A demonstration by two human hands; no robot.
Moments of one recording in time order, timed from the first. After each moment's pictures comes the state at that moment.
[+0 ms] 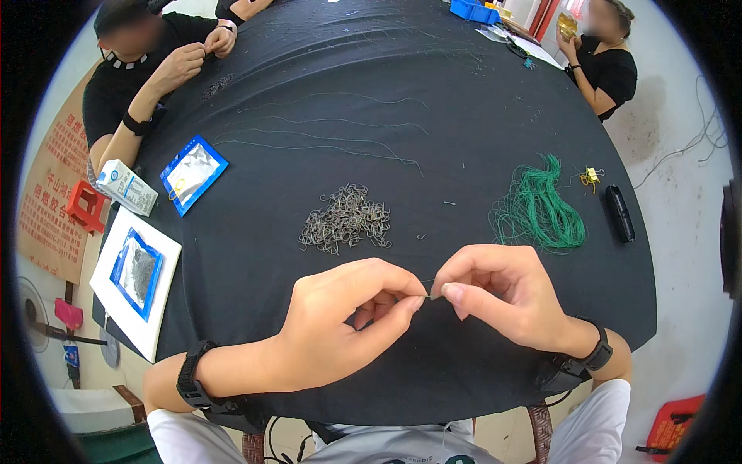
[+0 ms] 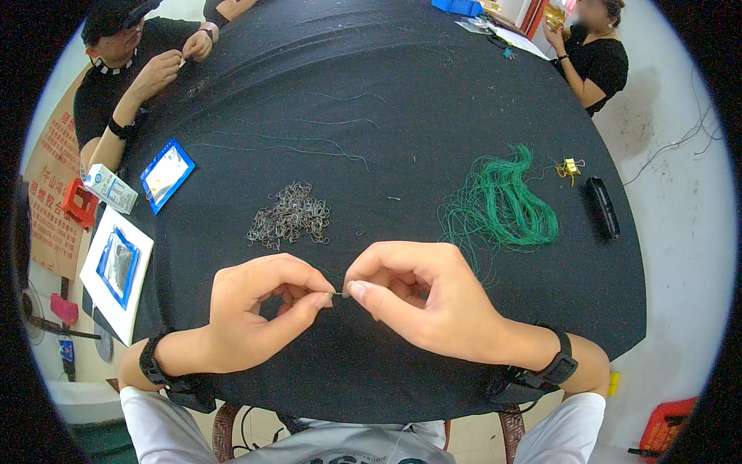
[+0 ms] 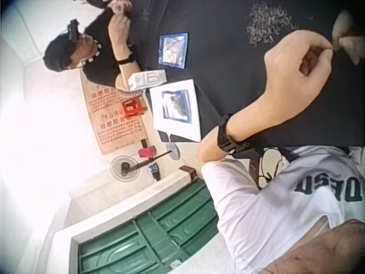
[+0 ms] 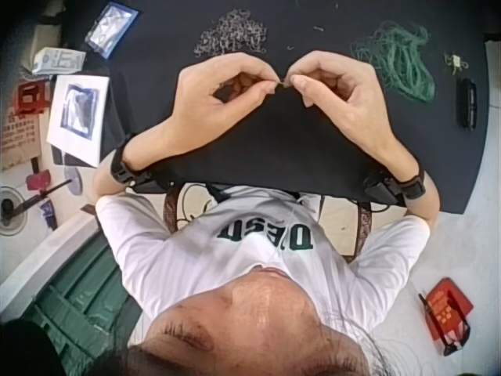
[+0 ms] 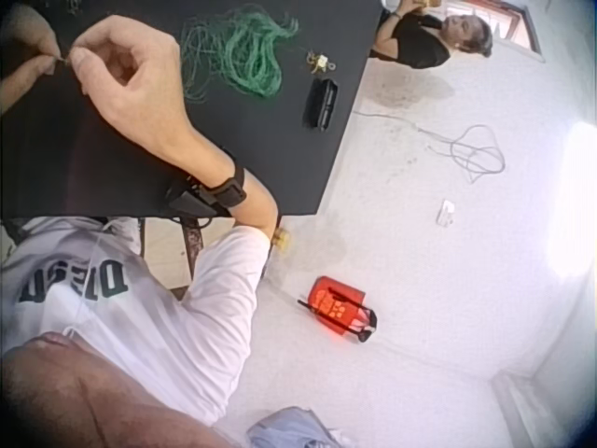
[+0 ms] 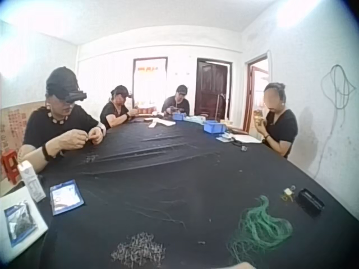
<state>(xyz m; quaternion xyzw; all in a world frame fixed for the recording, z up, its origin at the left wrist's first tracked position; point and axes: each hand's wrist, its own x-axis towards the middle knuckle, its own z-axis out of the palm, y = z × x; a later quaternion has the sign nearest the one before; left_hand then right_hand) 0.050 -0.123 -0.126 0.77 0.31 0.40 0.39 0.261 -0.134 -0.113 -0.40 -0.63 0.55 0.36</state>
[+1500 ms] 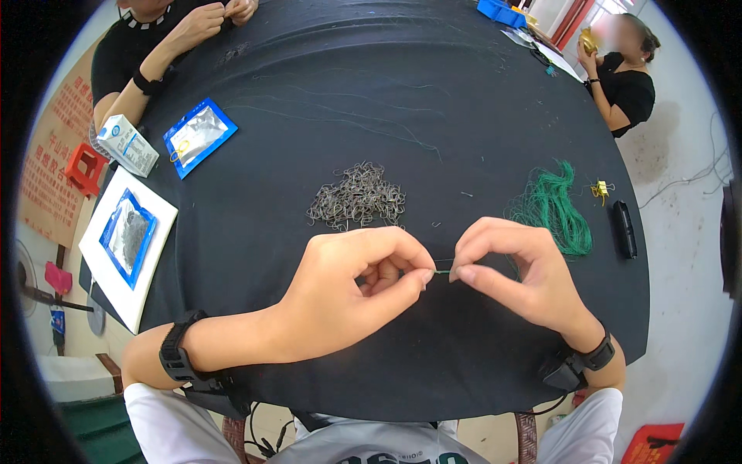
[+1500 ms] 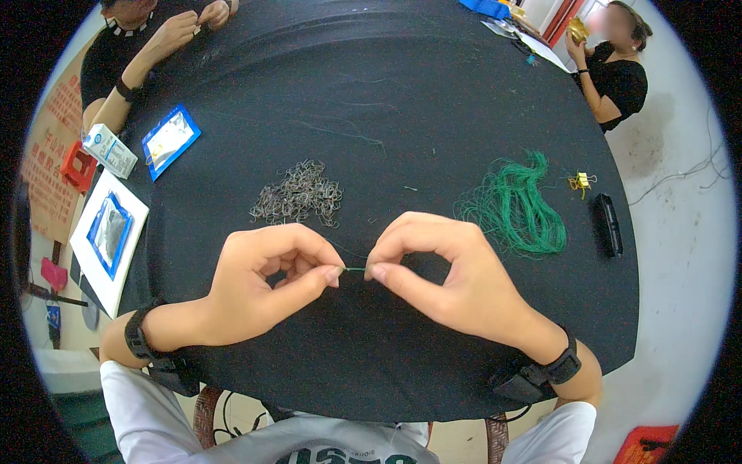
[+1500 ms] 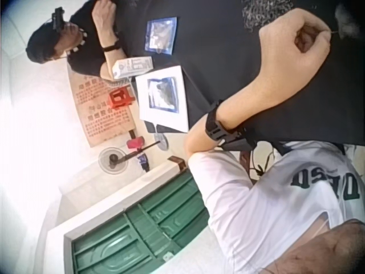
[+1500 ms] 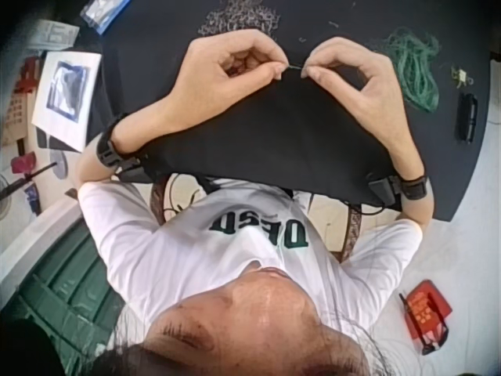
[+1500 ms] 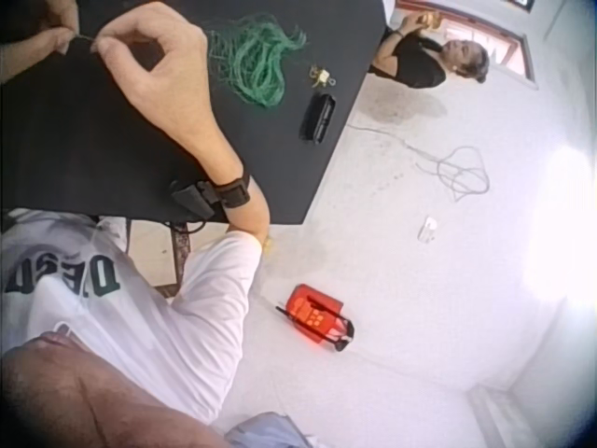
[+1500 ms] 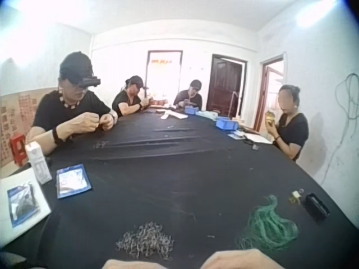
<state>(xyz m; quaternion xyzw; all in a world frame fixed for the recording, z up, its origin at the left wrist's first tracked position) 0.046 -0.114 -0.138 0.72 0.33 0.36 0.49 0.271 -0.111 -0.117 -0.37 -0.77 0.42 0.30</state>
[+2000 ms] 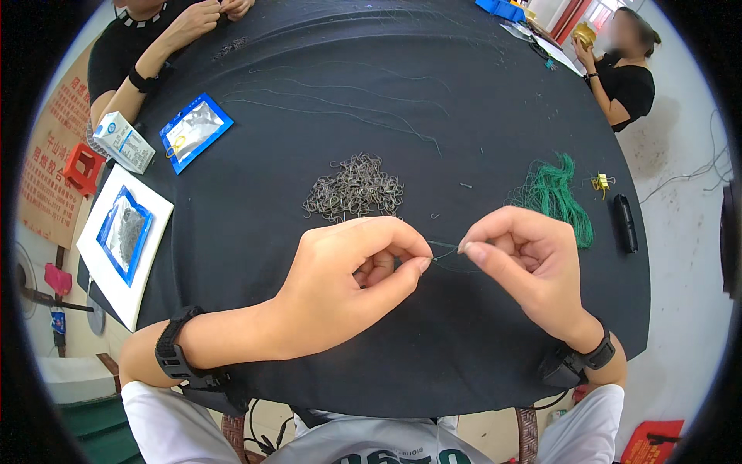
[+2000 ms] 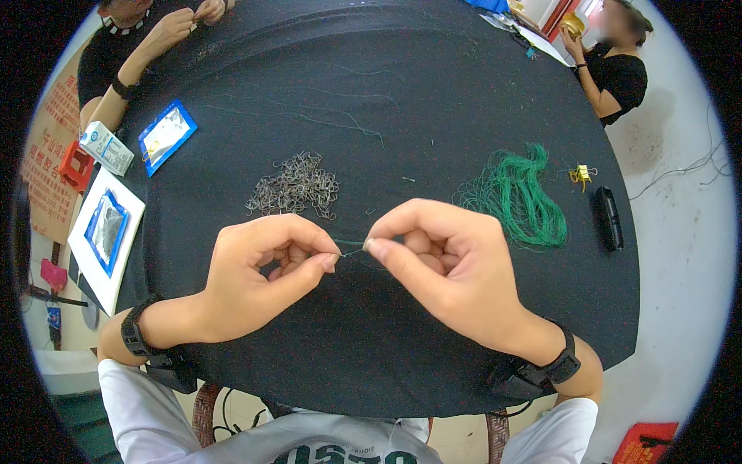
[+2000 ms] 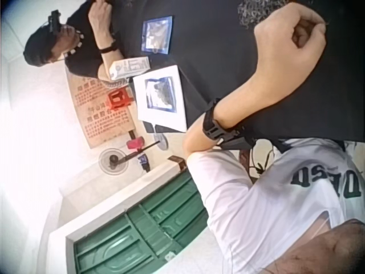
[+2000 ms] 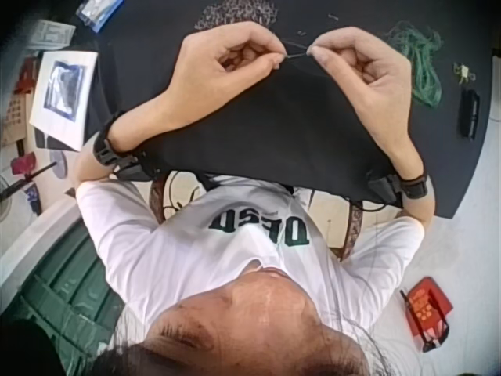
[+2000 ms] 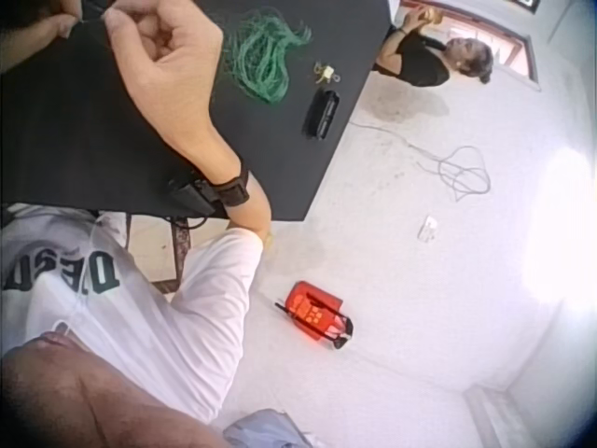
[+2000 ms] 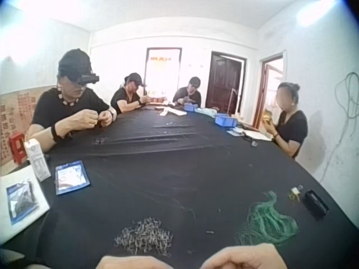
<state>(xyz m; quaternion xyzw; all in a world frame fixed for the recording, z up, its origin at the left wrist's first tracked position) 0.048 -0.115 -0.137 0.73 0.36 0.36 0.45 0.261 -0.126 -0.111 -0.45 -0.65 0.48 0.39</state>
